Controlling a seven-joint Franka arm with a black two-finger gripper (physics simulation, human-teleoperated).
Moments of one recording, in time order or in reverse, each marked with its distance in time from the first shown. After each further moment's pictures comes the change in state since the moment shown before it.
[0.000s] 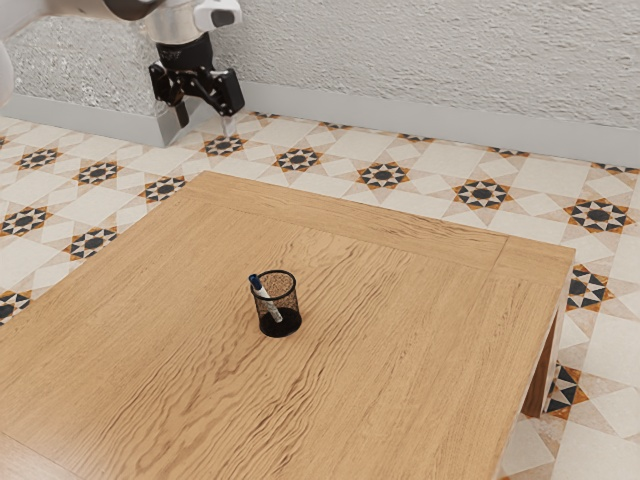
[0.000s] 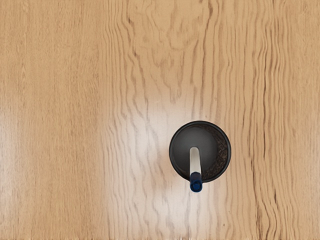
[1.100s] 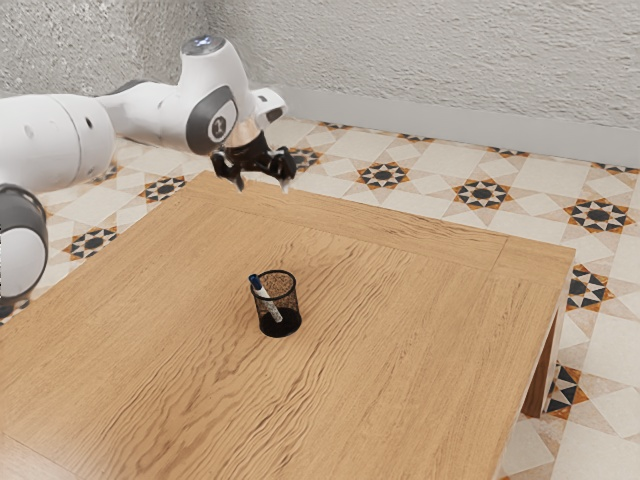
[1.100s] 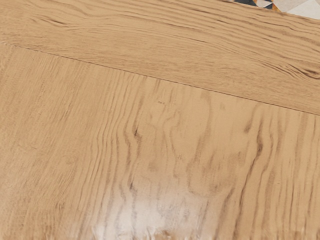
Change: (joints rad) arm -0.035 0.245 0.072 -0.219 -0.005 0.713 -0.239
